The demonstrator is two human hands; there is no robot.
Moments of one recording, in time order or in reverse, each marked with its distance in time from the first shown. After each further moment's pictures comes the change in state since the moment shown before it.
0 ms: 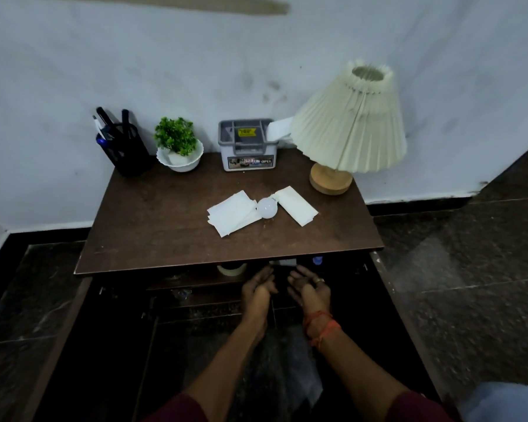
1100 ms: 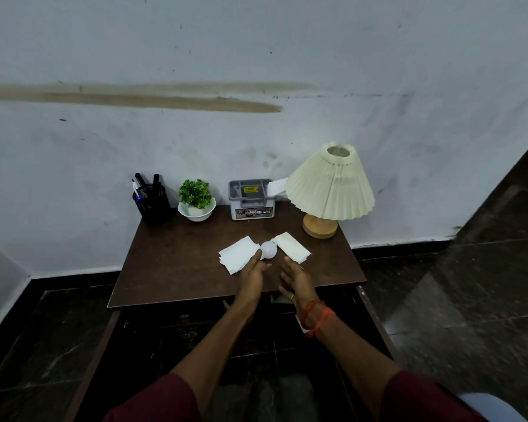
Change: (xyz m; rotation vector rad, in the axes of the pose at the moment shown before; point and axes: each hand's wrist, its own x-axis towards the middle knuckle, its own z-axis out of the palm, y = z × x) left_hand -0.029 0.119 0.029 0.256 -0.152 0.191; right_hand -0.077 -0.097 0.066 -0.145 -0.275 -0.021
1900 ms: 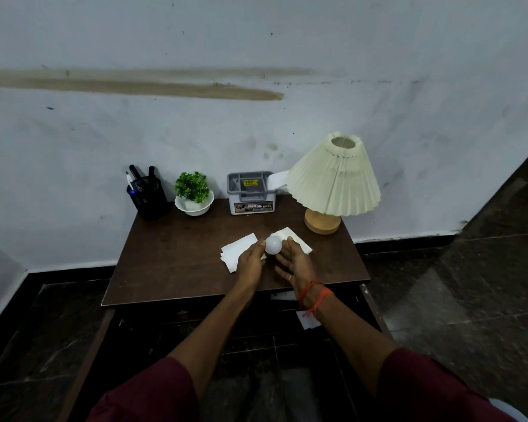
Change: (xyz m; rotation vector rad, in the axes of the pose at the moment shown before) left_hand 0.022 0.018 0.009 0.011 0.041 0.045; right_hand 0.031 -0.017 0.010 0.020 -0.015 -0.026
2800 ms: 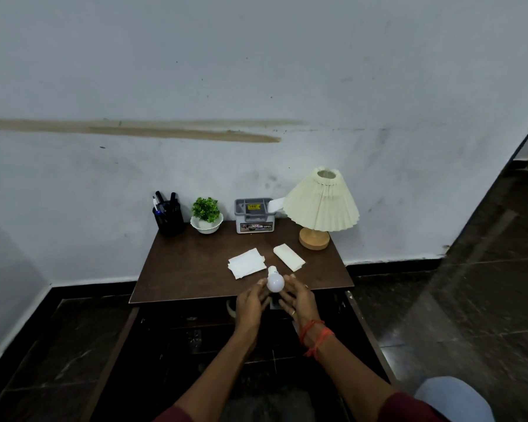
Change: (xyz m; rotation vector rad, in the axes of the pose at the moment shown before) left_hand -0.135 0.003 -0.013 -0.273 0.038 -0.026; right_hand -0.105 0.027 -0.023 0.022 0.016 -0.078
